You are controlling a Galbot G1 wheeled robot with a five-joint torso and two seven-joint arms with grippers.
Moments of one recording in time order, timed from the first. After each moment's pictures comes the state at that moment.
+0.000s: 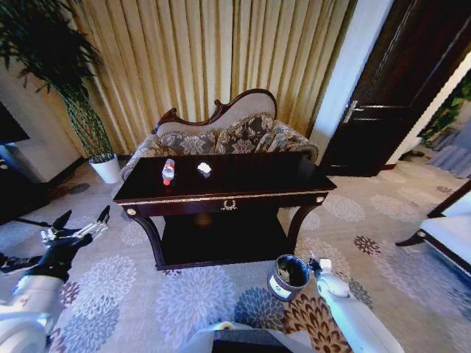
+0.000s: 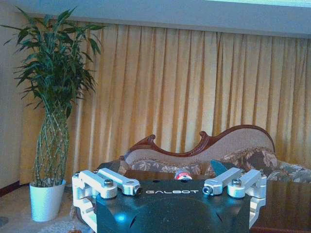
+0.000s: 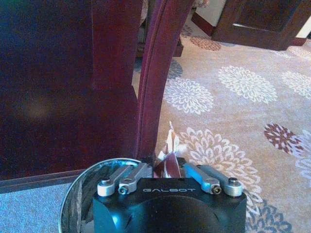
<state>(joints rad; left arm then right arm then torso) 1.94 -1.18 -1.26 -2.50 -0.86 0.18 -0.02 -1.18 1.09 0.43 1.19 0.43 -0.26 0.18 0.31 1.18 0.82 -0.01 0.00</state>
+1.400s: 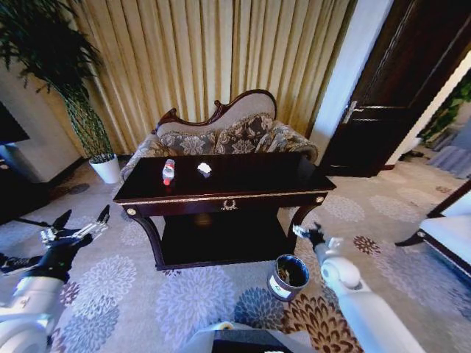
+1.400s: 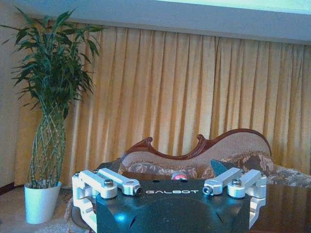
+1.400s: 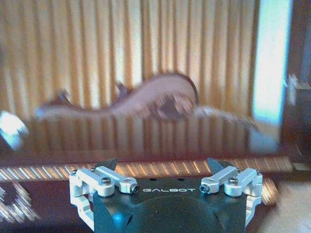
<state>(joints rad) 1.93 -1.20 -1.24 -2.50 -0.85 0.17 -0.01 -1.36 0.99 0.58 2.02 0.60 -0.22 0.17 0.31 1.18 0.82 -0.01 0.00</state>
